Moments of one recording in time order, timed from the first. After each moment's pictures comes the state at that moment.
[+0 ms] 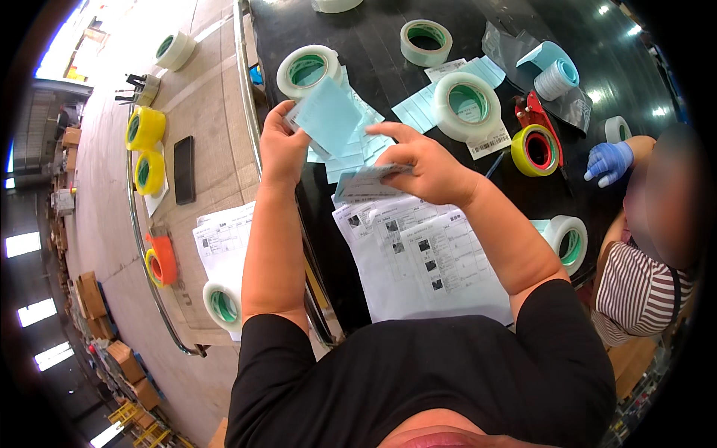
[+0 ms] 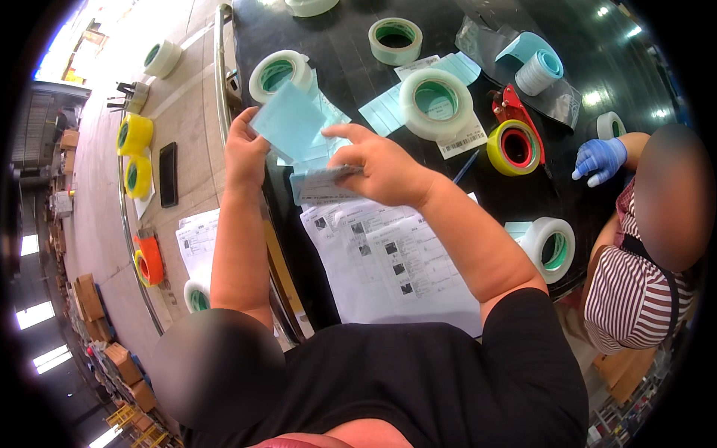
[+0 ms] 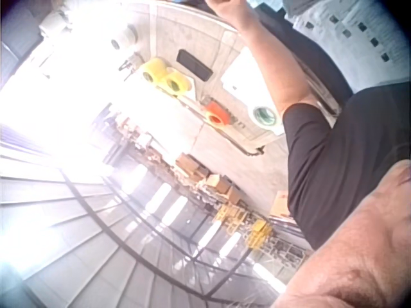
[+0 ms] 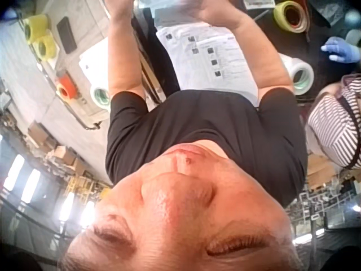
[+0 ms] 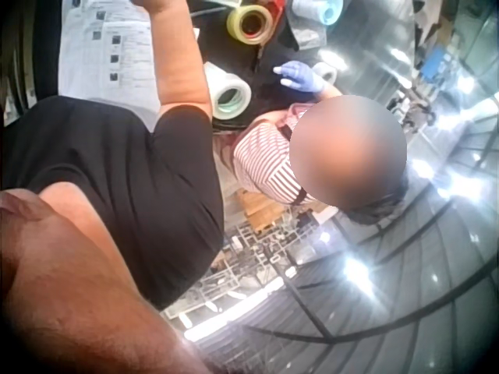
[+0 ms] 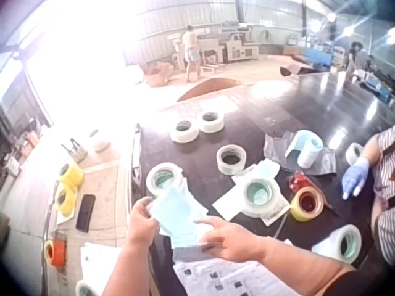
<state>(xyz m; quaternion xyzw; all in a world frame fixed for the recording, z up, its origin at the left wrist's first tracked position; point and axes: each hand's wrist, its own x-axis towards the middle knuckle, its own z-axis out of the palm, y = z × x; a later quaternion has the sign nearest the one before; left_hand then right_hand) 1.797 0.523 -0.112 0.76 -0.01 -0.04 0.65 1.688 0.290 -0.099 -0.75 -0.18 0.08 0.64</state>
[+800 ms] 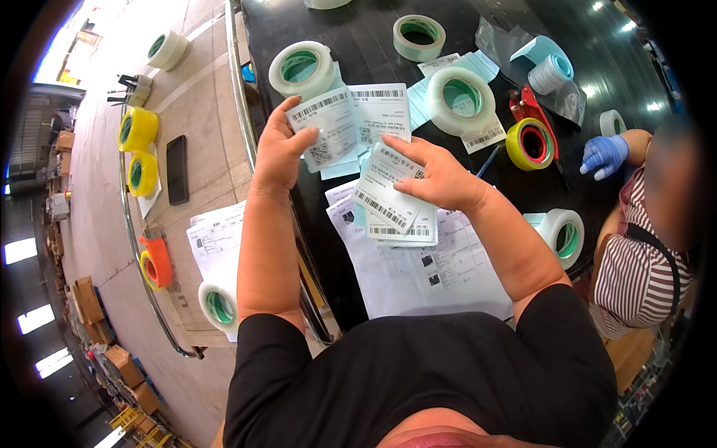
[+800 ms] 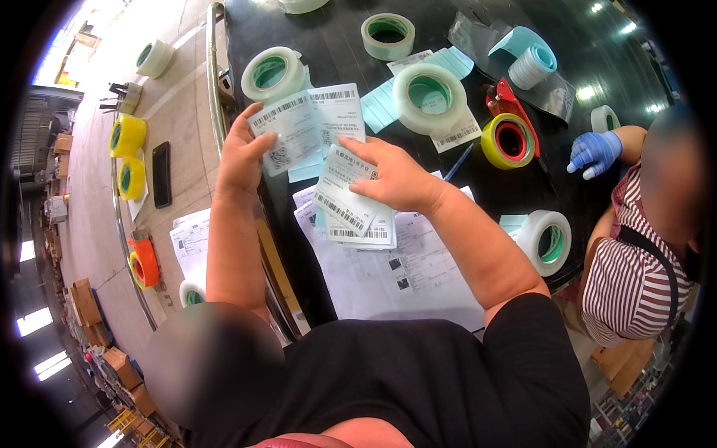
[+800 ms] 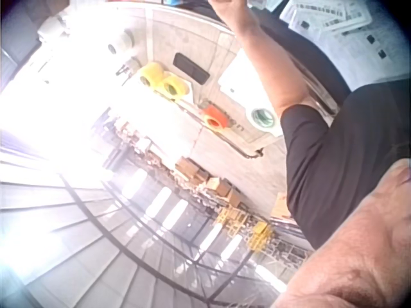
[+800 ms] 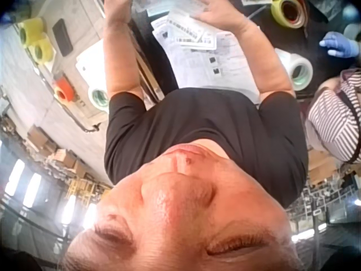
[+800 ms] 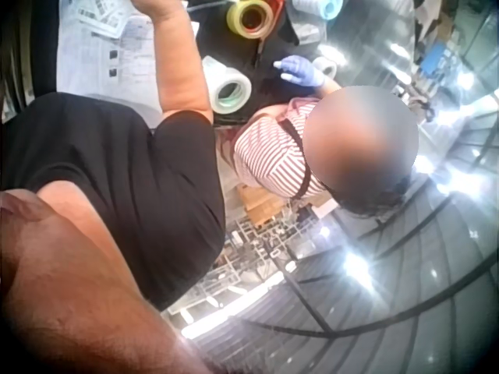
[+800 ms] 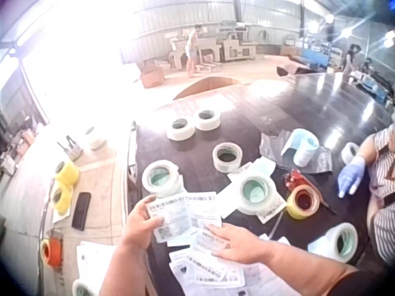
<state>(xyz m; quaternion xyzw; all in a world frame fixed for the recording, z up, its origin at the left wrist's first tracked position) 1.785 0.525 -0.096 0.66 -0.05 -0.17 0.73 1.662 0.278 -0.094 -0.78 -0.08 0.12 0.61</state>
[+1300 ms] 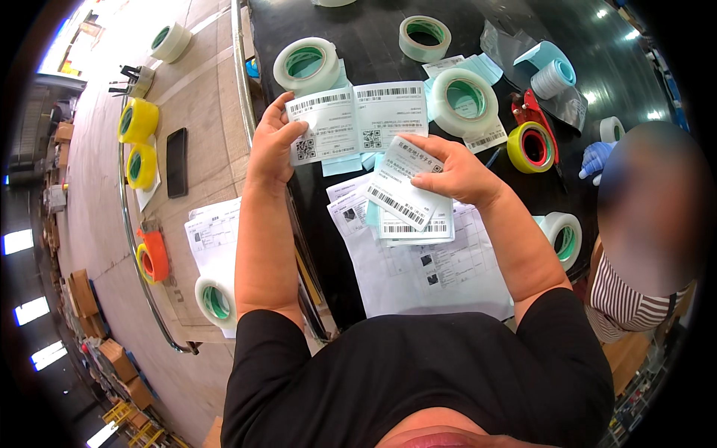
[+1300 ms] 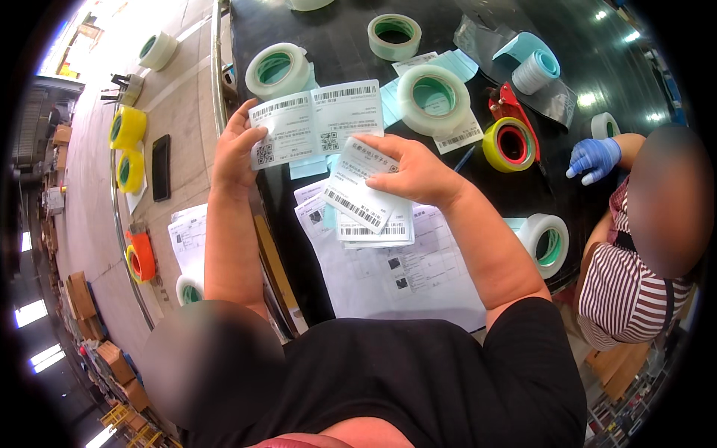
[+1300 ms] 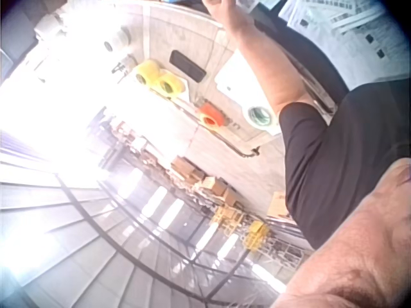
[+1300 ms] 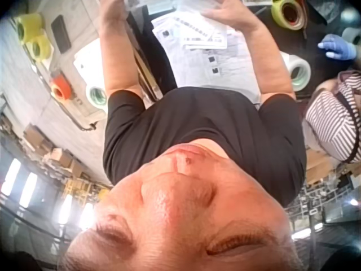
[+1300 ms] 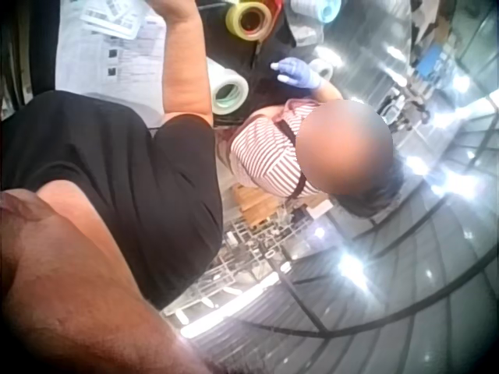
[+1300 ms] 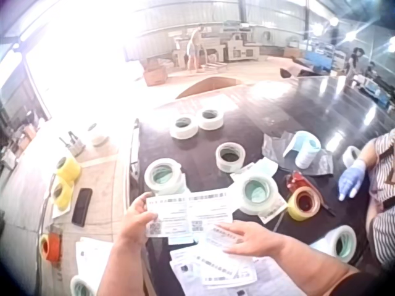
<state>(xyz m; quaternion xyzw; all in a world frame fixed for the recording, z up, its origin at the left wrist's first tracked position) 1.795 0.540 -0.104 0.57 -0.03 -0.19 0.80 1.661 0.259 -0.096 -0.69 -0.03 0.17 0.70</state>
